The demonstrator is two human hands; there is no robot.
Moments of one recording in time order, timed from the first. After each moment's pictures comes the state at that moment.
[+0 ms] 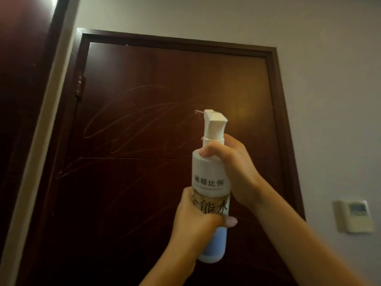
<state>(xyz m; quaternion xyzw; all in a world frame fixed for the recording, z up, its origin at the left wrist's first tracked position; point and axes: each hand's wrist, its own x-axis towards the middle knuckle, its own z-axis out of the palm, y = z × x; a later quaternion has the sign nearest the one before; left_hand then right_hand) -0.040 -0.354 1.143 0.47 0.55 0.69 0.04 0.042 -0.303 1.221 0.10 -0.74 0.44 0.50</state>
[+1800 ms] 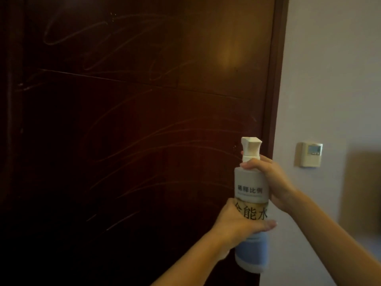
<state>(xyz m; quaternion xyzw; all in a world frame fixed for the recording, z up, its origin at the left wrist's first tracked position) 0.012 -0.286 0.992 0.51 0.56 0.56 0.34 0.091 -0.217 1.067 -0.18 -0.73 0.51 0.42</state>
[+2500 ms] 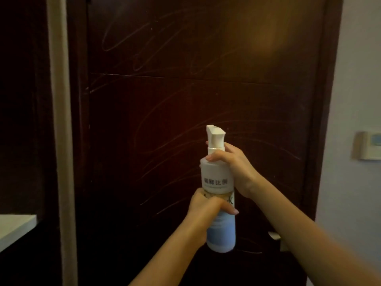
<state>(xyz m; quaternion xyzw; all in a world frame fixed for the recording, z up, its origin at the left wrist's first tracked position) -0.082 -0.385 0.998 0.29 0.63 0.66 0.28 -0.032 -0.308 1.060 -0.05 -0.77 0.54 0.34</state>
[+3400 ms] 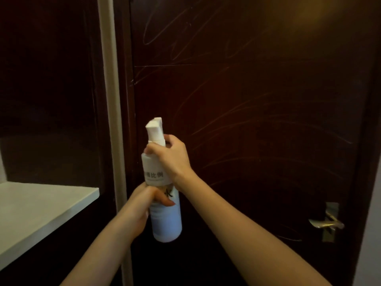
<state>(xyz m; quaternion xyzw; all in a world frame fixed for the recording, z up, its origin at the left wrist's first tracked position) -0.145 -0.548 0.975 0.16 0.68 0.70 0.17 -0.130 -0.468 1.027 0.01 -0.74 0.61 0.30</state>
